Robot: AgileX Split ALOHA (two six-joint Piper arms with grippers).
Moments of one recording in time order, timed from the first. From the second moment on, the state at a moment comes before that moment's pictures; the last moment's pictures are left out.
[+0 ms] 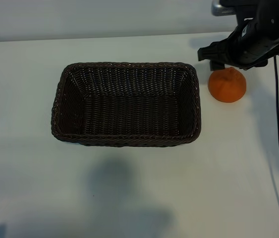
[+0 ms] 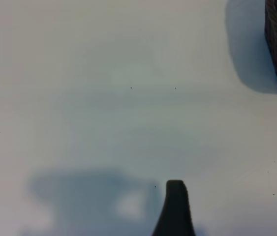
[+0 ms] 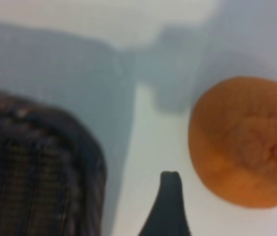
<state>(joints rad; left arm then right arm) 0.02 -0.01 -0.50 0.02 1.08 0.03 0.19 1.88 -1.34 -0.03 0.59 0.28</state>
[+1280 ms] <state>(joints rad) 0.02 -0.01 -0.50 0.02 1.08 0.02 0.12 2.08 -1.37 -0.07 0.49 0.30</state>
